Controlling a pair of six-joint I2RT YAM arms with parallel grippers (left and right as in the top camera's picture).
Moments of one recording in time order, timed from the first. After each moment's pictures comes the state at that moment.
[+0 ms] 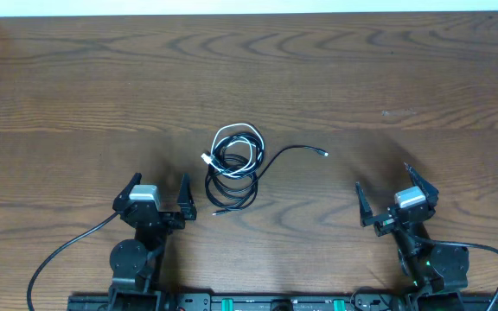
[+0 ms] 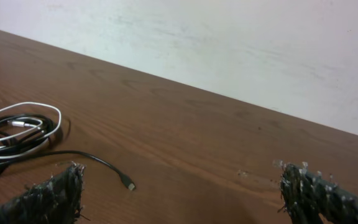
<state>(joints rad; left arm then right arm) -0.09 0.01 0.02 -0.11 -0.01 -0.11 0.13 0.01 0.01 -0.06 -0.19 -0.16</state>
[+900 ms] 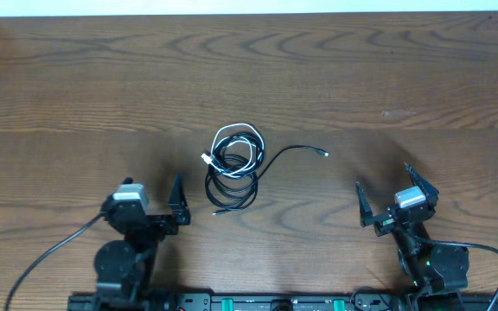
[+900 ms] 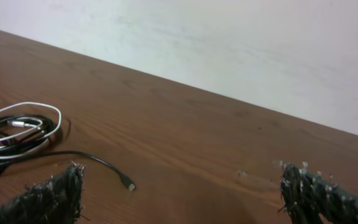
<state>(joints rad) -0.09 0.09 0.31 -0.42 -0.02 -0.20 0.13 0.01 0.01 -0.06 -0.19 -0.16</state>
